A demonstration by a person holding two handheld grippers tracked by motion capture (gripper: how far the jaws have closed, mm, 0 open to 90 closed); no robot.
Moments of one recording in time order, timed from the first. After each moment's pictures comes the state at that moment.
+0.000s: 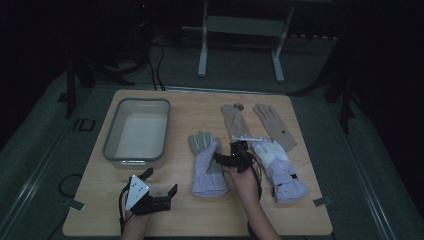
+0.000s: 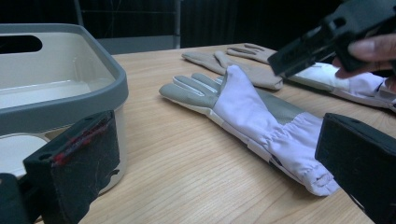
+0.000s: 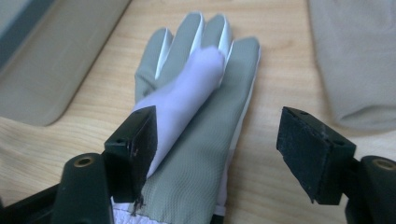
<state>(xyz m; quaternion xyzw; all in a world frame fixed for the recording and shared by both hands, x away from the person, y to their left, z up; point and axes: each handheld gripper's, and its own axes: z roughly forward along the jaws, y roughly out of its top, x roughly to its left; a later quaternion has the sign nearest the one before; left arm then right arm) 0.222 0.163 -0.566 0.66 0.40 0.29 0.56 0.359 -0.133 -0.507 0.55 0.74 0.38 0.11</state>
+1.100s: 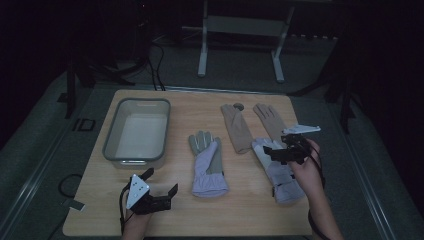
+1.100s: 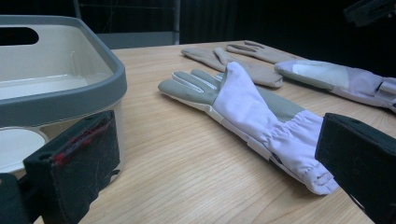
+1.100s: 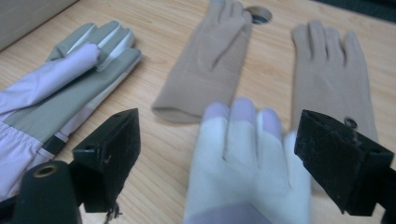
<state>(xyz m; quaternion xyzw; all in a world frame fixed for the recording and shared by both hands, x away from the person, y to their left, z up) 0.224 0.162 -0.568 0.66 0.41 0.28 0.56 0.369 -0.284 -0.455 0.43 0.81 0.36 0.19</state>
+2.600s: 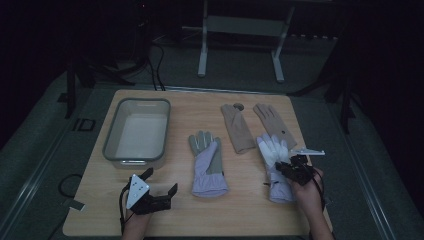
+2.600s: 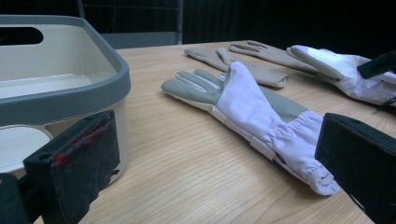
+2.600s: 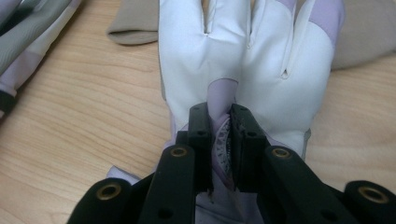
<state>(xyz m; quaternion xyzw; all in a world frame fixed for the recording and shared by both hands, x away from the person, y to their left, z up) 0.224 0.163 -0.568 0.66 0.41 0.29 0.56 0.336 -0.311 -0.518 0.54 0.76 0.33 0.16</state>
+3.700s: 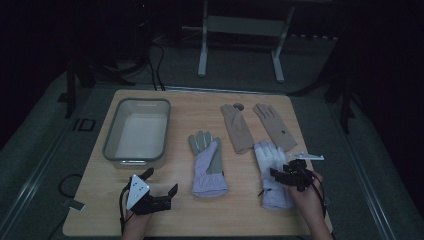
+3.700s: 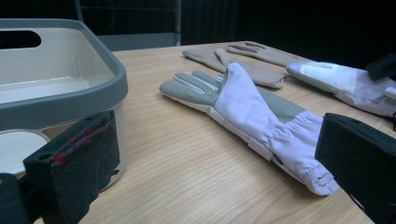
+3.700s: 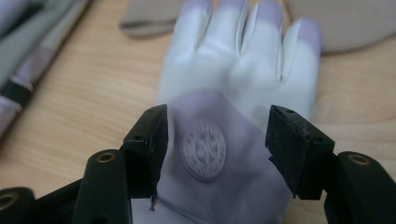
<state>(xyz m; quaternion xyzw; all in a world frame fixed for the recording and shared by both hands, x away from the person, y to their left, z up) 0.223 0.162 -0.567 0.66 0.40 0.29 0.56 0.320 -0.303 -0.520 0.54 0.76 0.32 0.16</state>
